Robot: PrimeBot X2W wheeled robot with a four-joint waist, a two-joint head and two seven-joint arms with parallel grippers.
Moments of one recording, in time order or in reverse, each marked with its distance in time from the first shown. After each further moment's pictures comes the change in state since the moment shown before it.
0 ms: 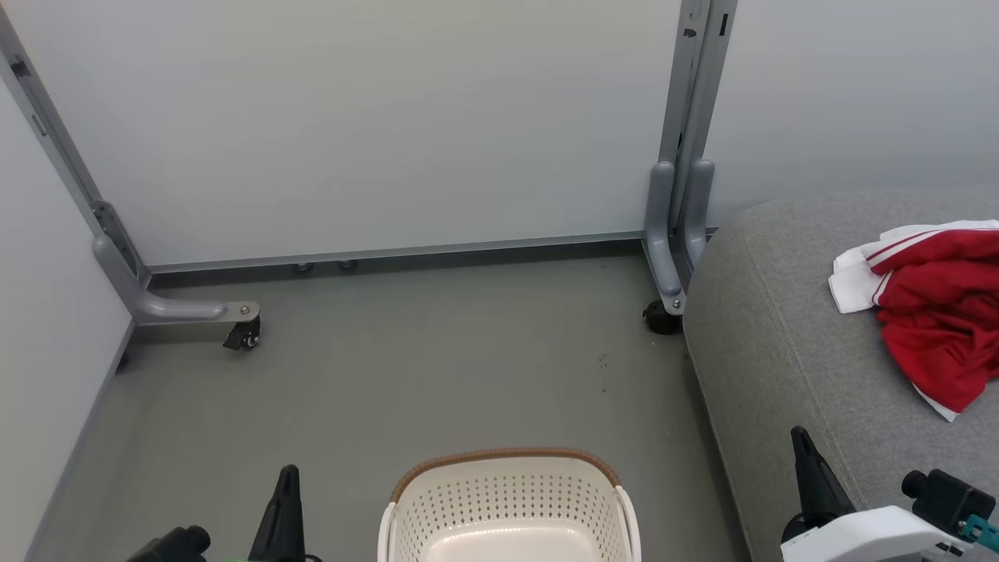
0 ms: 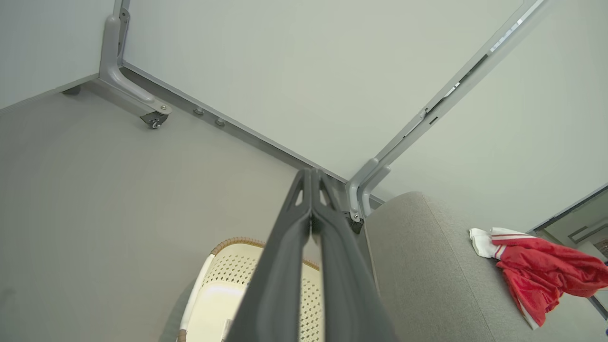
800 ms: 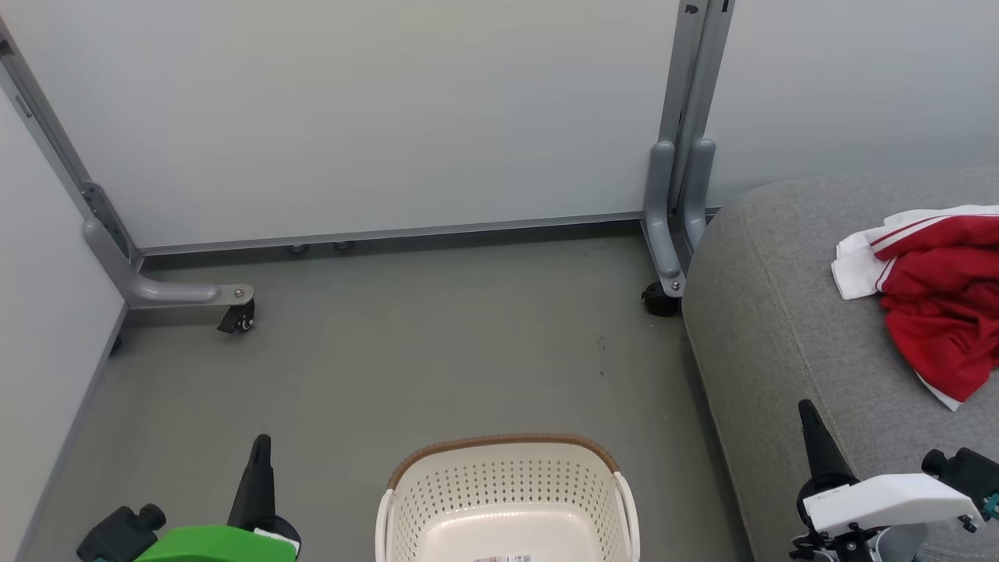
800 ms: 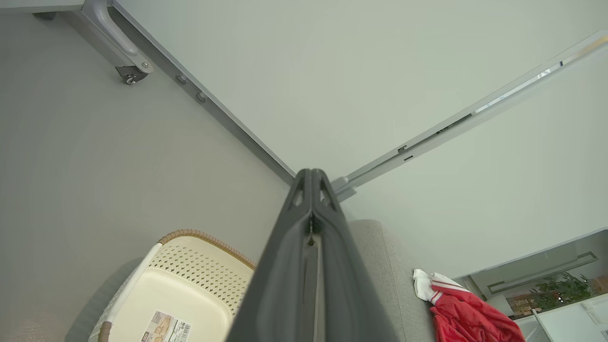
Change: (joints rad) left arm -0.077 0.006 0.066 0.022 -0.311 -0.030 0.072; right arm -0.076 0.006 -0.042 0.025 0.306 -0.001 0.079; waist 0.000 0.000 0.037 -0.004
